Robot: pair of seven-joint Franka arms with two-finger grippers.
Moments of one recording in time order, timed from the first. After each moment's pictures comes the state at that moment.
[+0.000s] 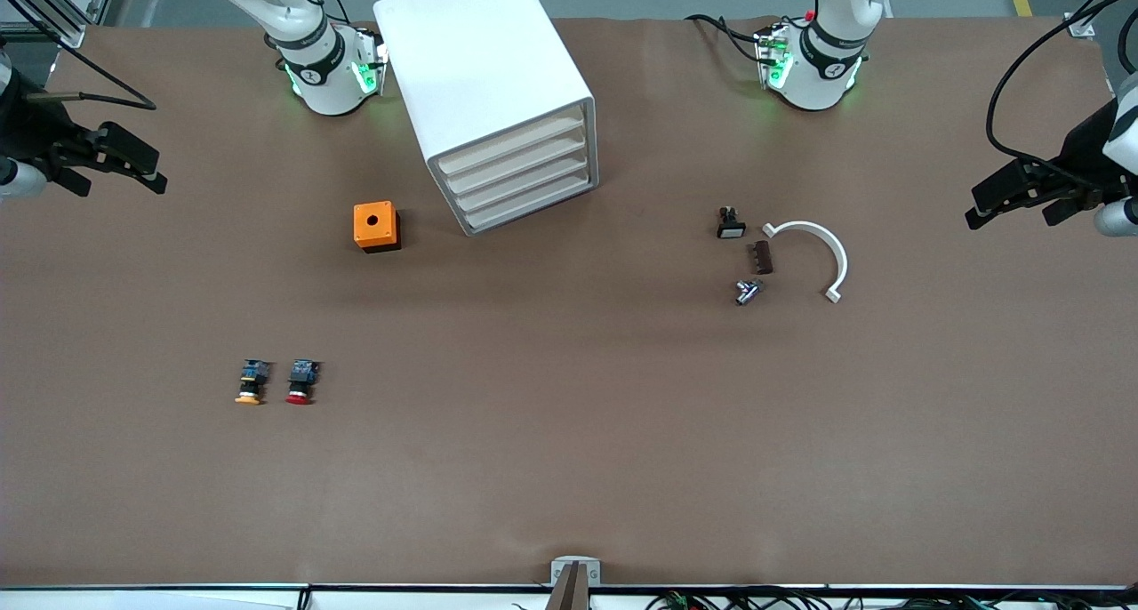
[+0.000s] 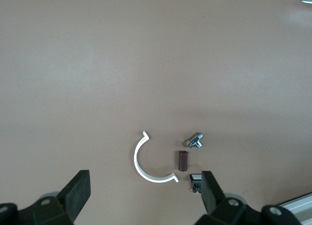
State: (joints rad) left arm -0.04 0.00 -0.01 -1.58 -0.06 1.63 -0.10; right arm -0.01 -0.12 0.01 -1.69 0.04 1.58 0.00
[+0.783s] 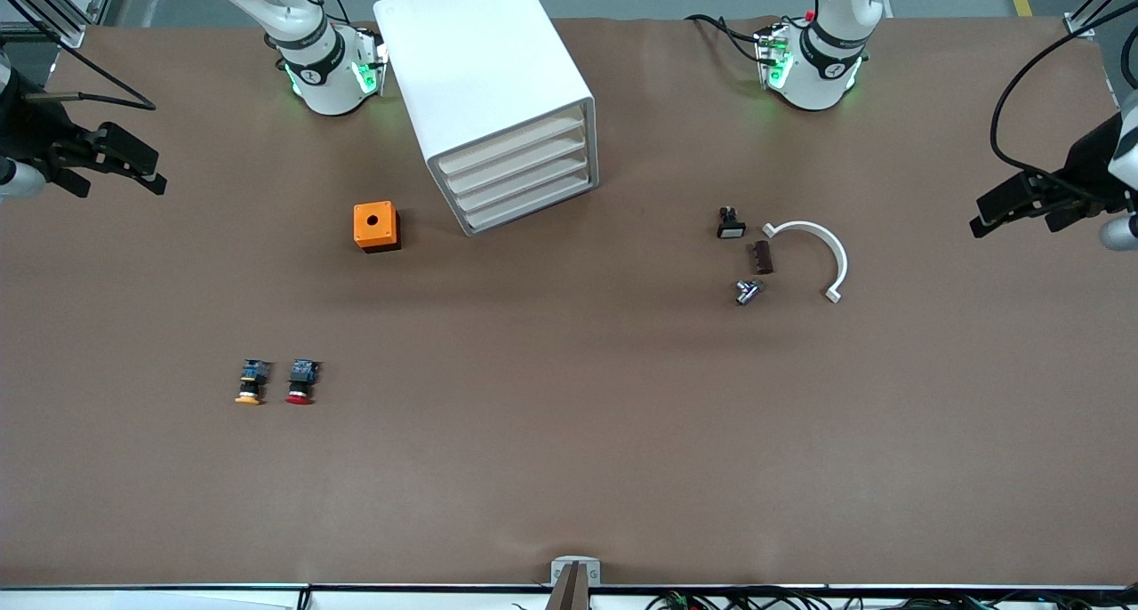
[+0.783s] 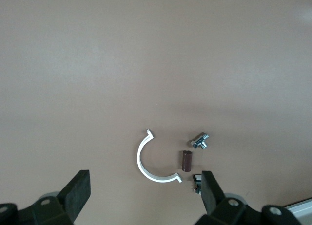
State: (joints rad) left arm -0.01 0.04 0.00 -1.58 -0.06 1.64 -0.11; right arm -0.01 -0.12 0.01 -1.69 0.04 1.59 0.00
